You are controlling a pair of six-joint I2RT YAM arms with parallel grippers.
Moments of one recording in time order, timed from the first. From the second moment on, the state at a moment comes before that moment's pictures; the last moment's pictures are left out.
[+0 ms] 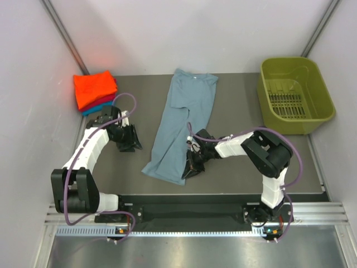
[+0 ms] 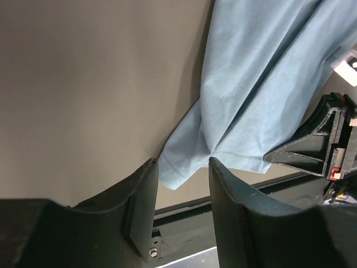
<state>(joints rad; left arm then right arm) -0.01 1.35 1.00 -0.85 0.35 -0.26 0.77 1.90 0.91 -0.09 -0.72 0.83</state>
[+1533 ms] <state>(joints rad) -0.19 1.52 0.77 -0.65 0.58 -0.50 0.51 1.57 0.65 -0.26 -0.59 0.68</state>
